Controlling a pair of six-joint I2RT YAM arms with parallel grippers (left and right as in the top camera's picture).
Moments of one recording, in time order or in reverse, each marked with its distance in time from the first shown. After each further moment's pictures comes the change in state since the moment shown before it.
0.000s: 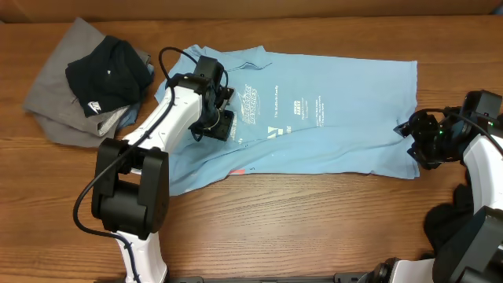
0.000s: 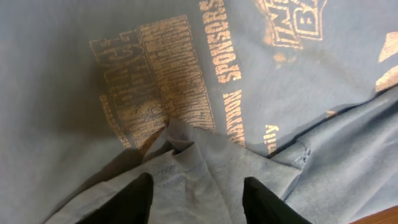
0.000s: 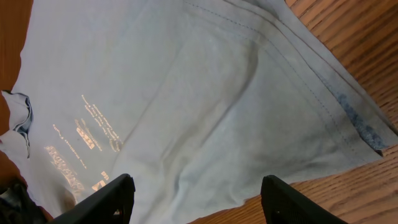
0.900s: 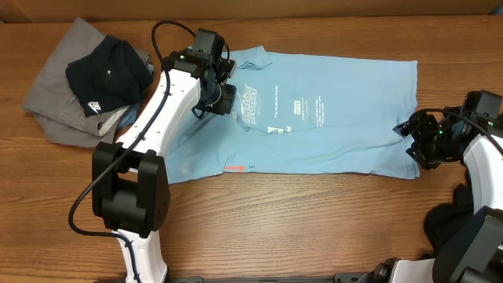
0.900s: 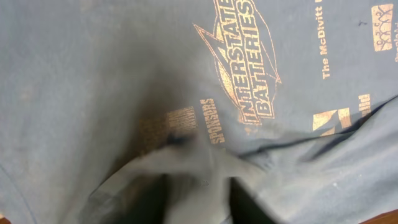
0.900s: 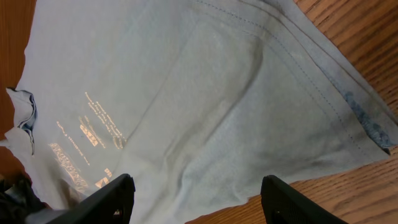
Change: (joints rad) left arm 0.000 0.012 0.226 -0.060 -0.023 -0.027; right arm 0.000 0.000 0.000 -0.003 -0.015 0.000
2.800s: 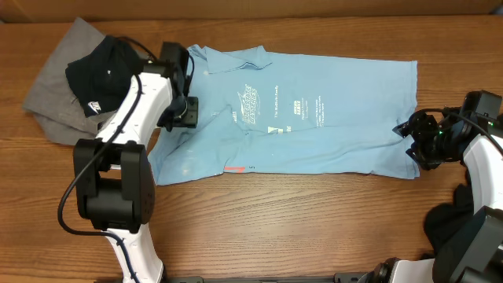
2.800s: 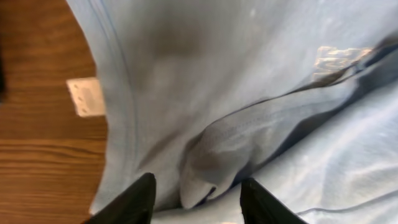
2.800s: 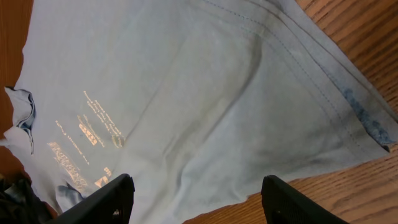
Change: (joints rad) left arm 0.159 0.002 -0.127 -0.079 -0.167 -0.106; right arm 0.000 0.000 0.000 -0.006 0.000 0.000
